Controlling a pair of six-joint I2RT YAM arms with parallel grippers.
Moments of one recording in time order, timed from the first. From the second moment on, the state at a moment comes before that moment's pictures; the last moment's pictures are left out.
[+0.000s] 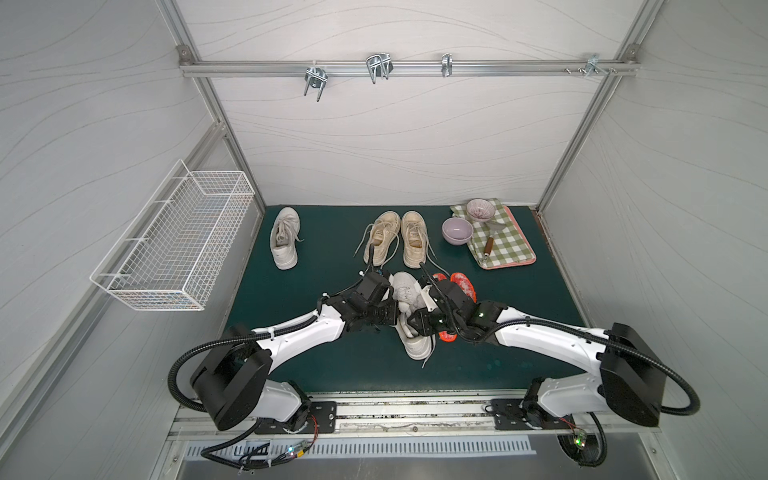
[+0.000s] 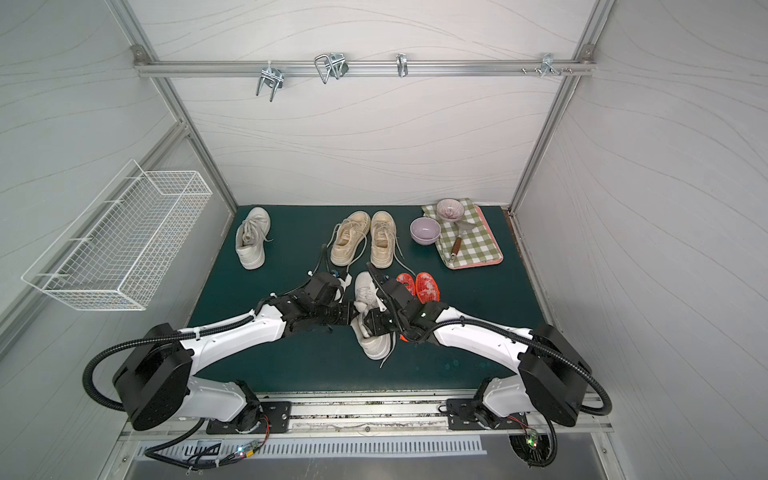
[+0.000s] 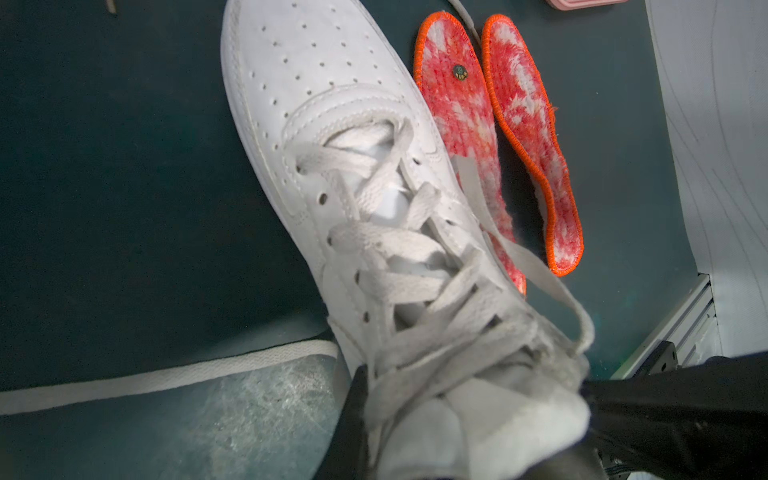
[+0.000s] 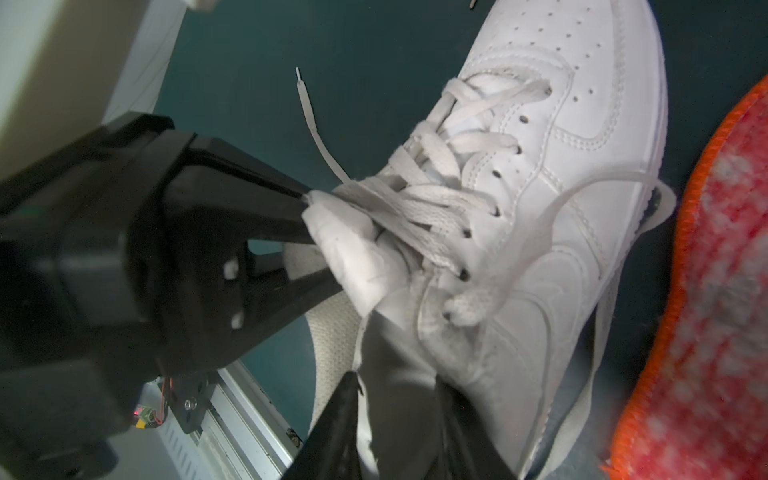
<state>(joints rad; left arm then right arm) -0.71 1.39 0.76 -0.25 0.14 -0.61 0.97 1.36 0.81 -0.27 -0.13 0.57</state>
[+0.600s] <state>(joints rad) -0.71 1.39 0.76 -0.25 0.14 -0.61 1.01 1.43 0.87 -0.30 -0.15 0.56</state>
